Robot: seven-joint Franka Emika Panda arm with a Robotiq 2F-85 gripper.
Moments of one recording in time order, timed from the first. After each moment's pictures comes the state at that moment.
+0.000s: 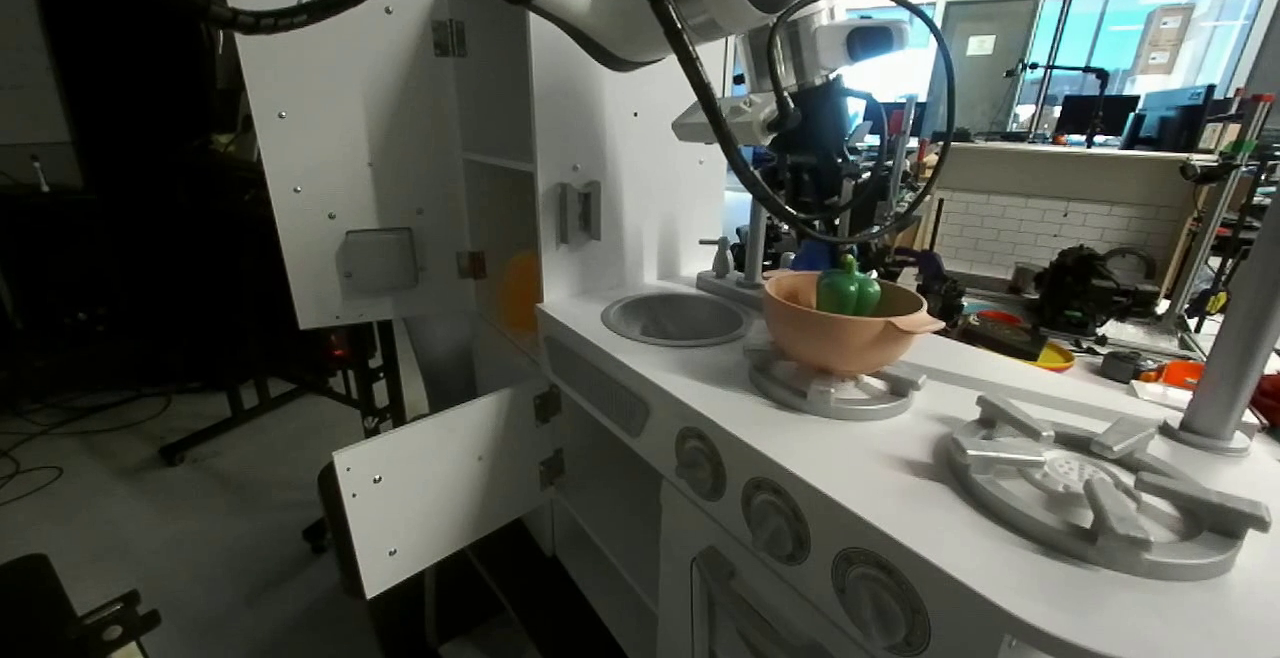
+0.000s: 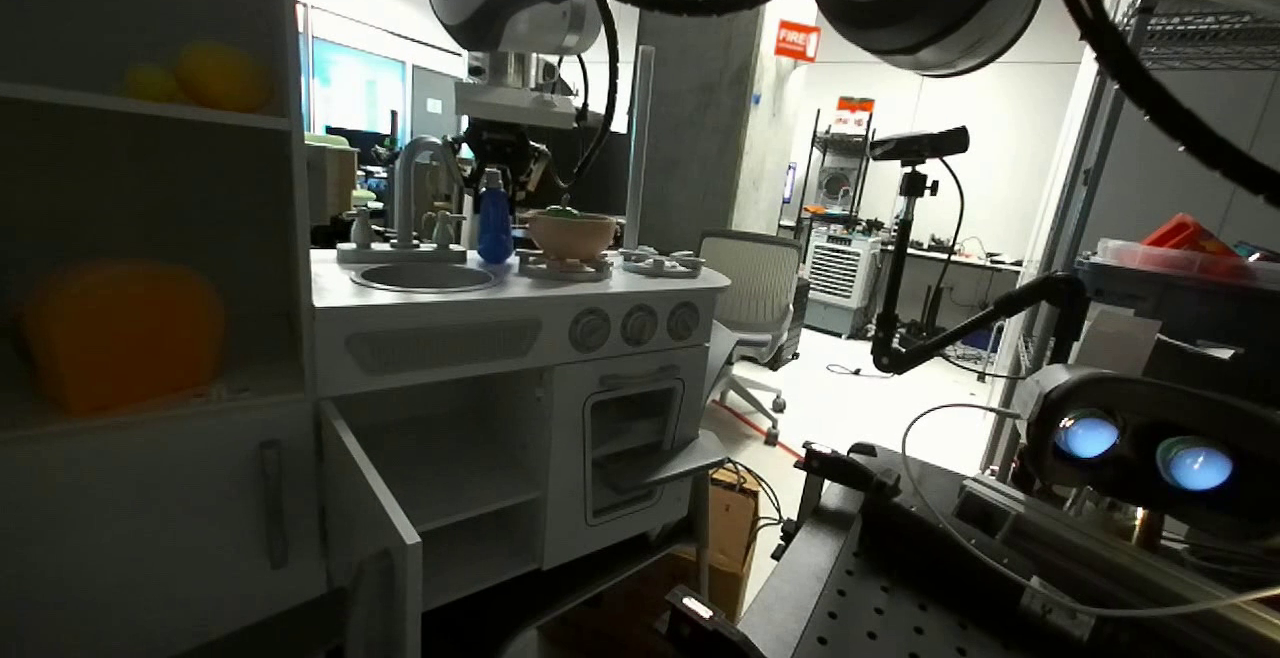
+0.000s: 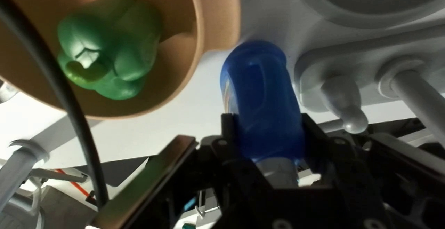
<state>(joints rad) -0.05 1.18 -0.11 -0.55 -0.11 2.00 0.49</state>
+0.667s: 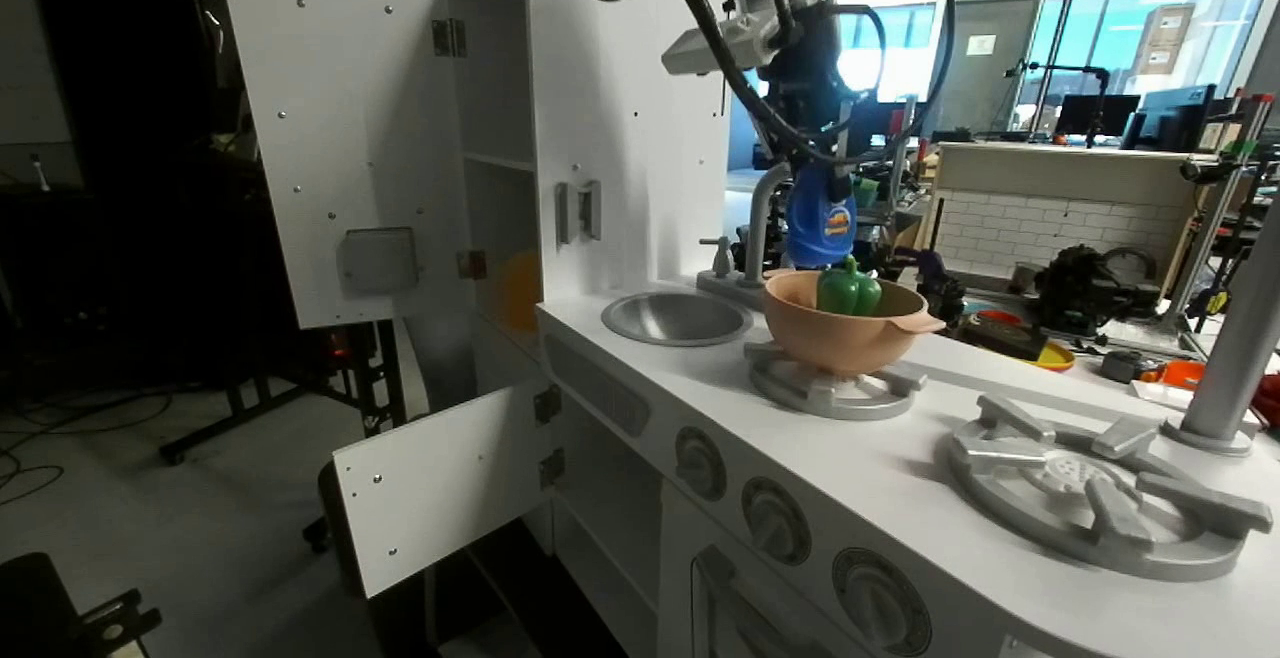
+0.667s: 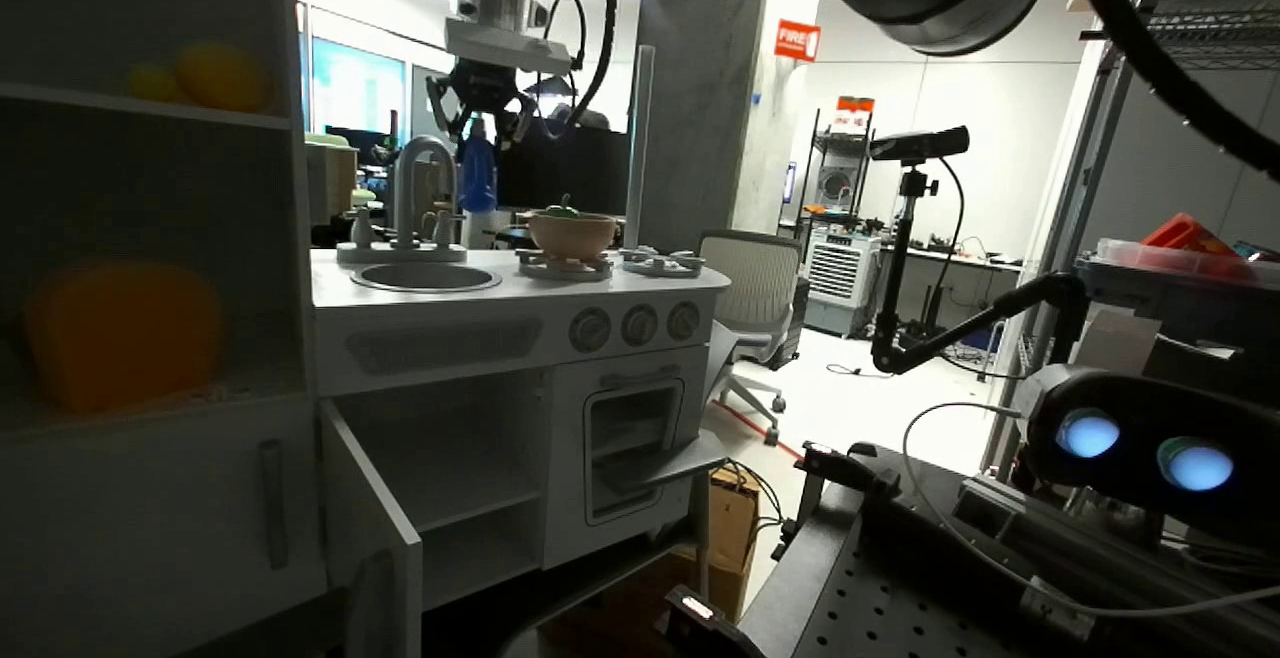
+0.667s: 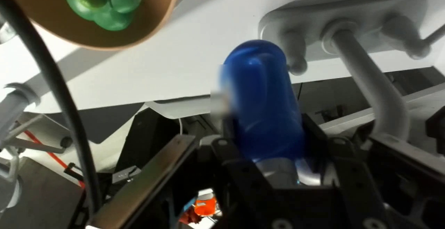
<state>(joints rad) -0.04 1.14 -0.09 -0.49 -0.11 1.98 0.42</state>
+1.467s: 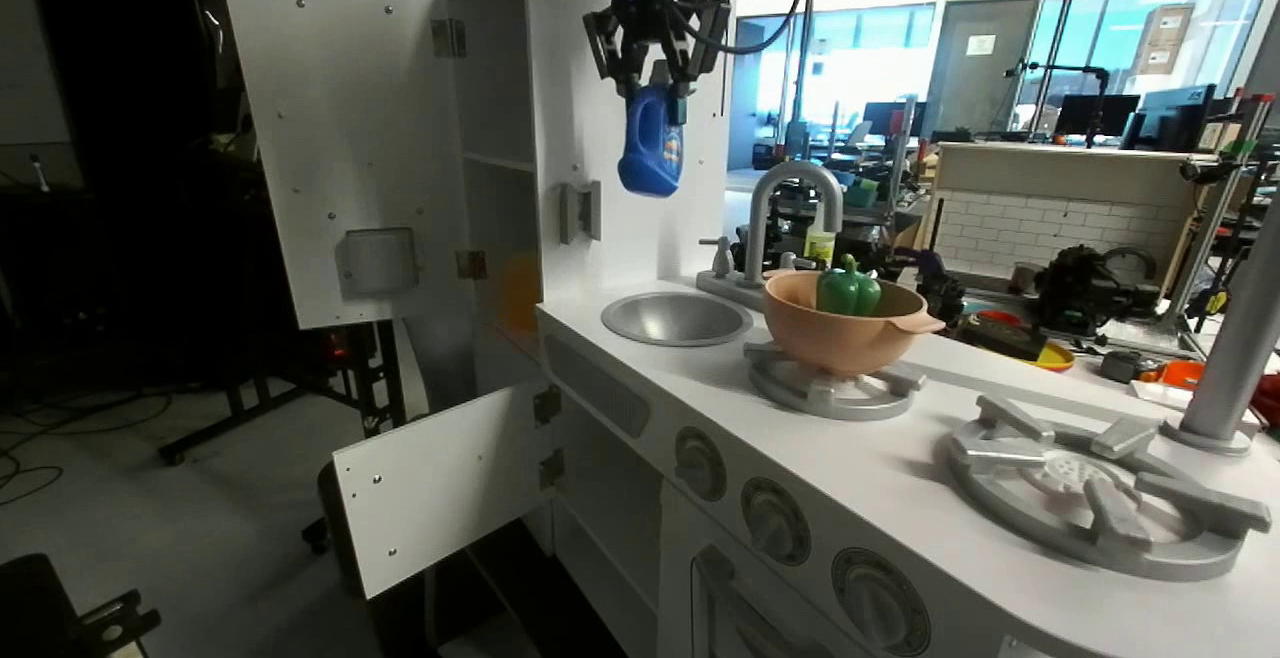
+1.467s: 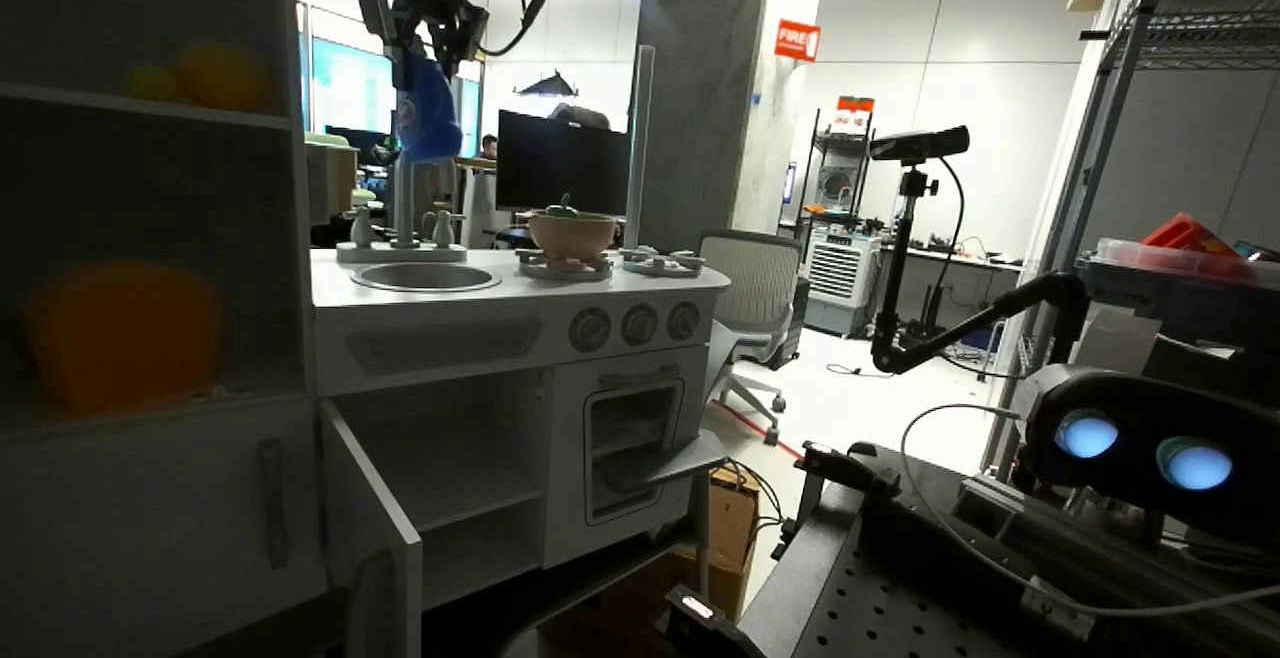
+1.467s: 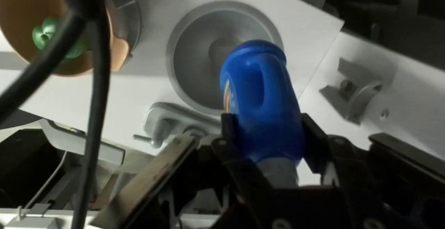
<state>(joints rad) 0.04 0.98 0.05 -0.49 -0.08 1.54 -0.03</state>
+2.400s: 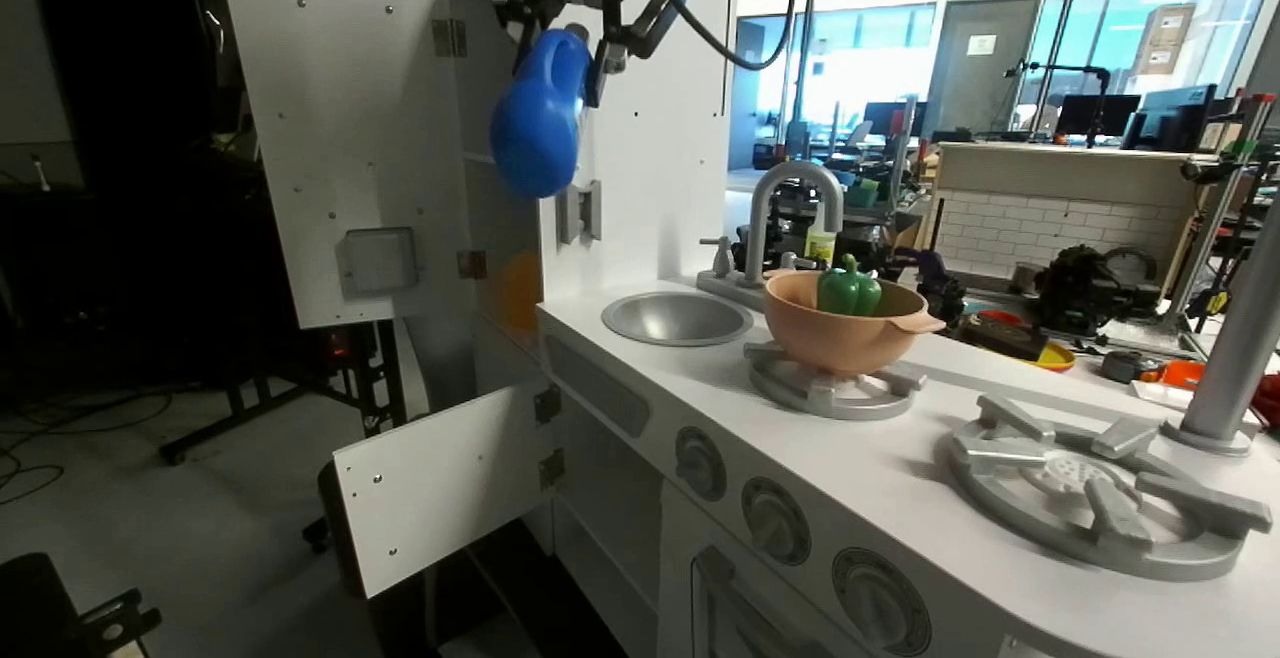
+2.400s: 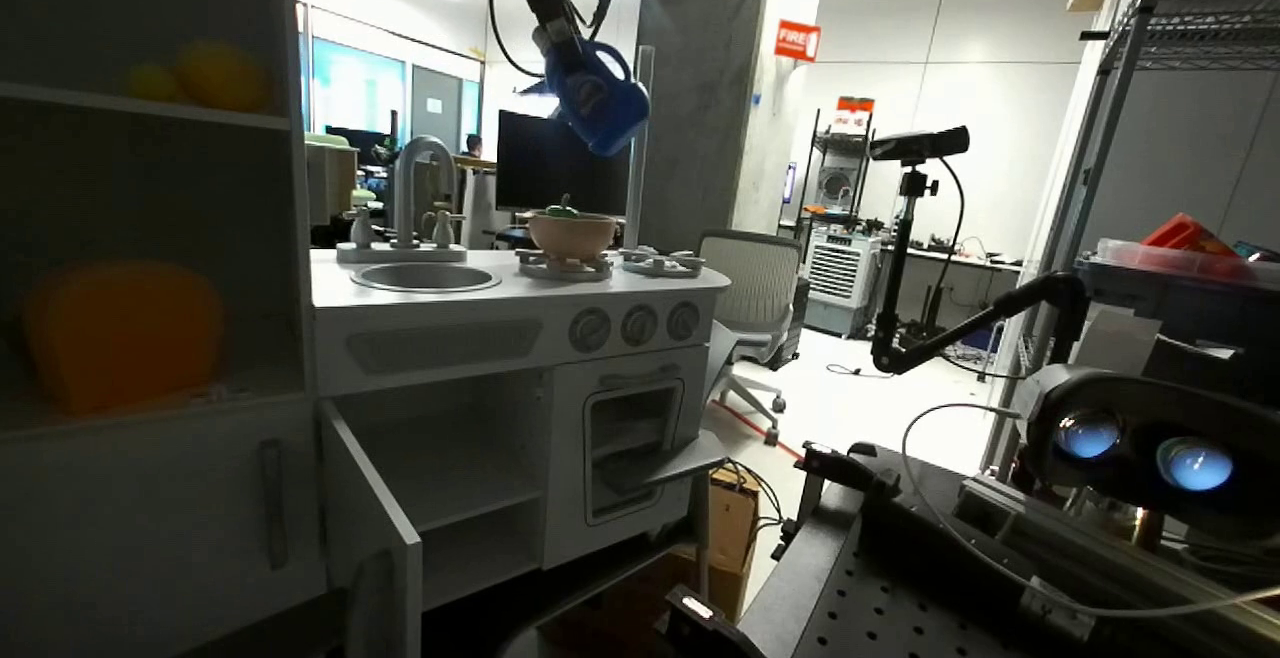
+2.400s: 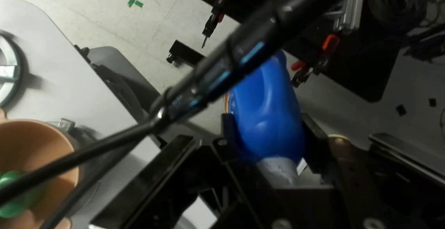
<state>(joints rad) 0.03 0.91 0.05 -0.52 -0.17 0.91 -0.58</state>
